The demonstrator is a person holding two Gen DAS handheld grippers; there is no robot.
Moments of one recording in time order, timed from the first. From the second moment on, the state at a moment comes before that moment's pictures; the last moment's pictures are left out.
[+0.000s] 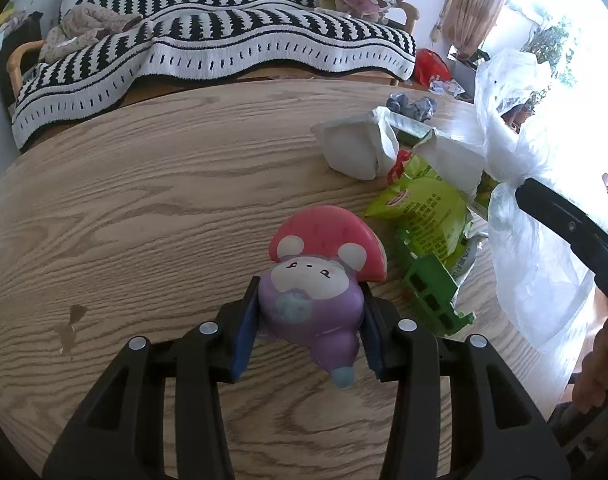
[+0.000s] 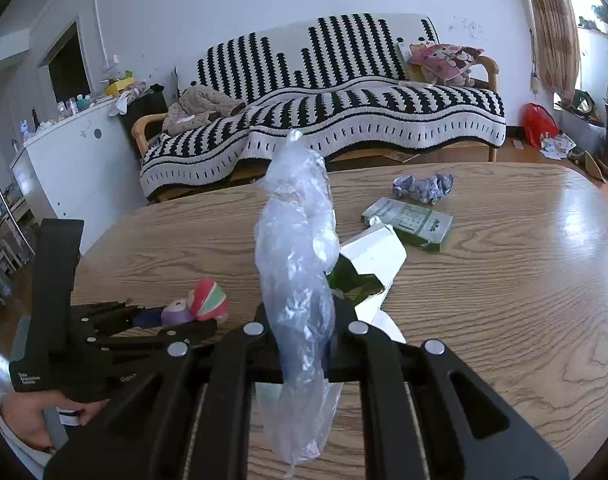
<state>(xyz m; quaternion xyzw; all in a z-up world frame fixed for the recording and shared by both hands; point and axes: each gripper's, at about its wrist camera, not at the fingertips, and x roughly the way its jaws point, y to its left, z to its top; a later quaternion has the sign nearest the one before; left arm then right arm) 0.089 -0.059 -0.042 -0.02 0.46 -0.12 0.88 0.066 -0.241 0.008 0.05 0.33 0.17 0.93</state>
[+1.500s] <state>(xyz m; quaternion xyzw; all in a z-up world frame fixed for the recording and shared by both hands) -0.113 -0.377 0.015 0.06 0.45 -0.37 0.81 -0.171 -0.529 0.071 0.19 0.30 -0.04 0.93</state>
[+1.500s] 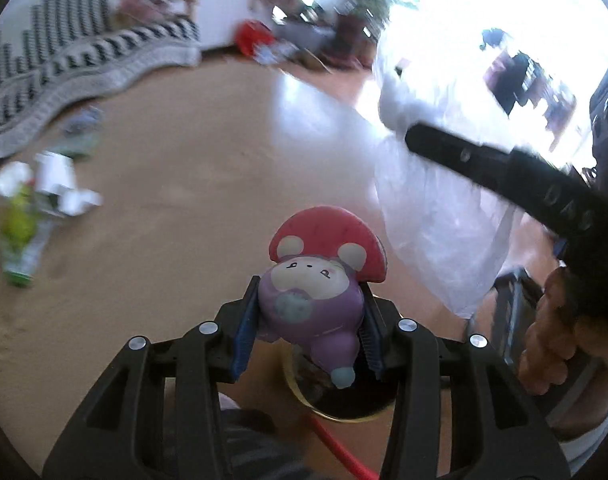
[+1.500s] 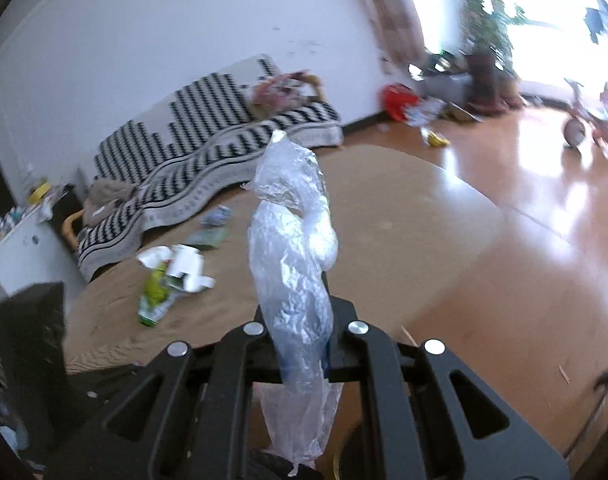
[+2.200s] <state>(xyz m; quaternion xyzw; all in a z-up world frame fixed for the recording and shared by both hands) -0.154 -0.450 -0.124 0.10 0.59 -0.38 0.71 -0.237 -0.632 -0.102 0.36 0.45 -0.08 0.81</state>
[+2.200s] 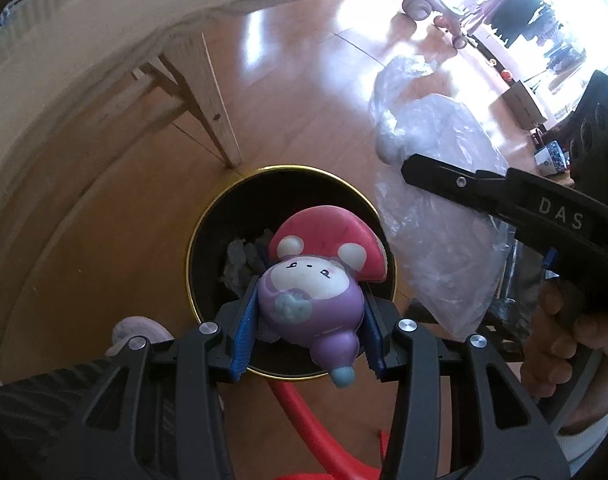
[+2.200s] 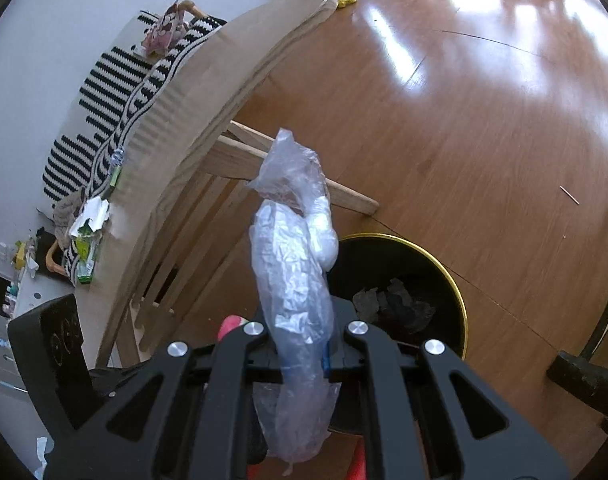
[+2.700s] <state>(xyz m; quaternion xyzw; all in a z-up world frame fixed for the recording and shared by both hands) -0.146 -0.454 -0.144 0.07 0.61 -0.36 0.70 -0.240 -0.648 -0.122 0.37 0.48 -0.13 0.78</state>
